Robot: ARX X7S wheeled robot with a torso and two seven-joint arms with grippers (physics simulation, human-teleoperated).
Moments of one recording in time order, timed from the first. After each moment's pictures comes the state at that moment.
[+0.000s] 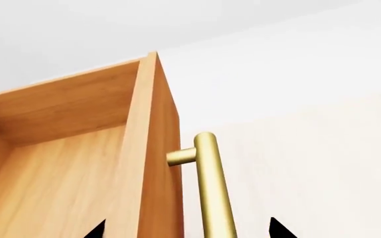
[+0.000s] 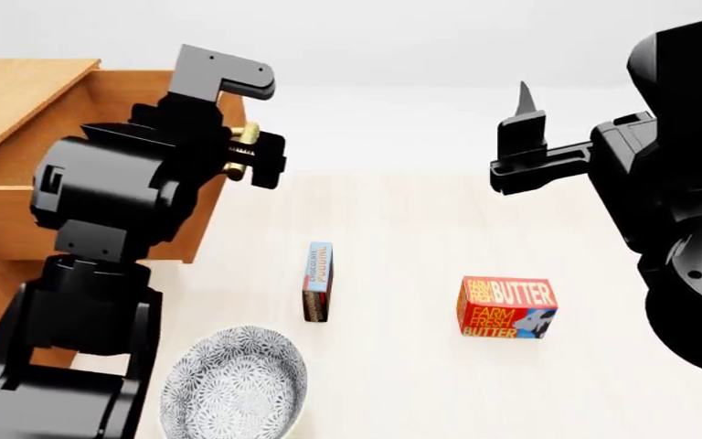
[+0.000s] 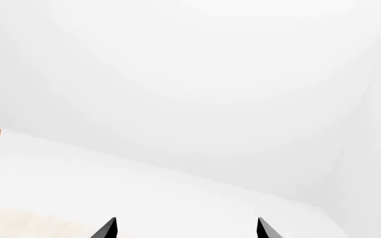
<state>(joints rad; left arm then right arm) -1.26 -0.13 0.28 -0.37 -0.14 -1.23 -0.01 1.05 0.67 -0.20 -0.62 1.20 1.21 0.78</state>
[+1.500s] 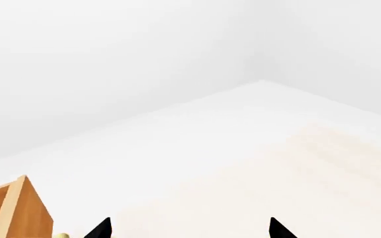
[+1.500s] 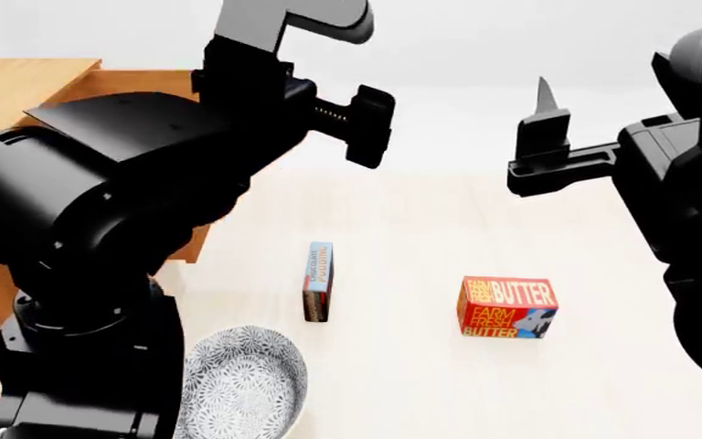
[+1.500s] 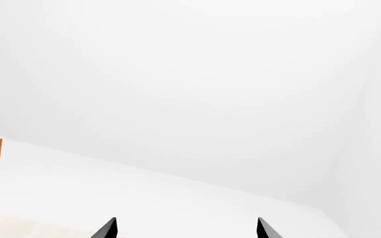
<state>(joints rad) -1.26 -0.03 0.20 0.21 -0.49 -1.52 -0.09 1.04 0.72 -0.15 -0.66 1.32 1.20 0.85</state>
